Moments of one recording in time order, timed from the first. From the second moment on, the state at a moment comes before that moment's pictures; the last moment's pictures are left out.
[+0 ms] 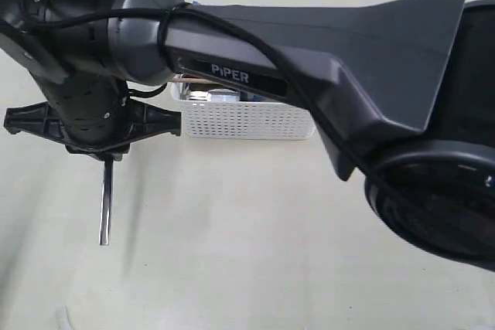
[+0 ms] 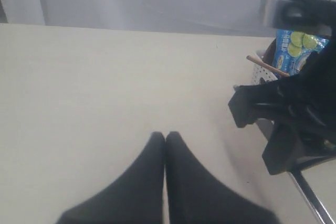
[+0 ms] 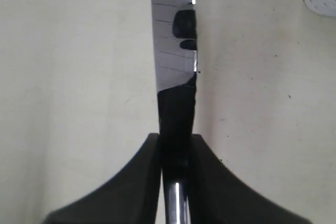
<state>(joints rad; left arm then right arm) -0.15 0.00 0.00 -0.03 0.35 -0.09 1.13 2.25 -1.95 -0.13 1.12 1.06</state>
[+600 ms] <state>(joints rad) -0.15 0.00 0.00 -0.03 0.35 -0.09 1.05 2.27 -1.85 -0.07 0.91 1.07</state>
